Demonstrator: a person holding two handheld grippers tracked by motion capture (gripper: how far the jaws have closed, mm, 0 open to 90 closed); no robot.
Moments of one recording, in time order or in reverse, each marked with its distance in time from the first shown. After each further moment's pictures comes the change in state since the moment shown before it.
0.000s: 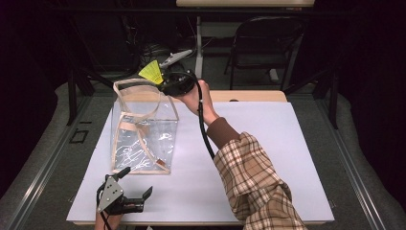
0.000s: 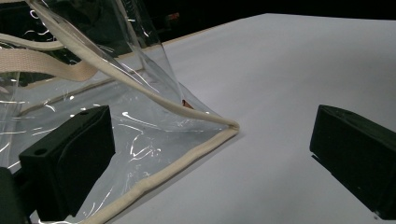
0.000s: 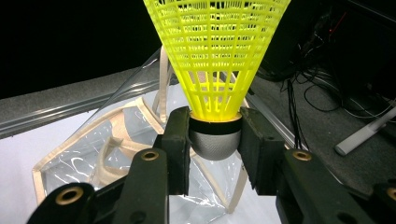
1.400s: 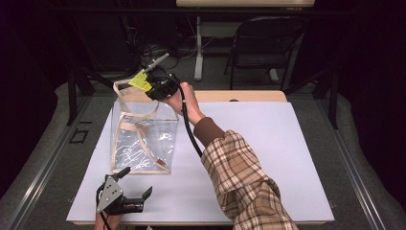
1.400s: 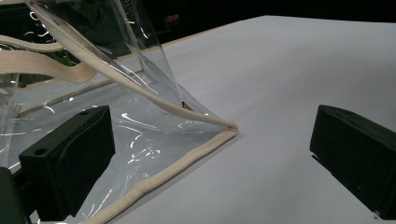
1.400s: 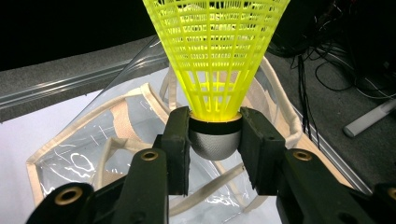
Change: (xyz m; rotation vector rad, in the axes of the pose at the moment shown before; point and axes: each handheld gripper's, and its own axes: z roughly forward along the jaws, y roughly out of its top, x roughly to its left) left arm 0.000 0.000 -0.001 -0.007 -0.005 -0.001; right arm 0.018 0.009 0.048 0.131 0.014 -0.016
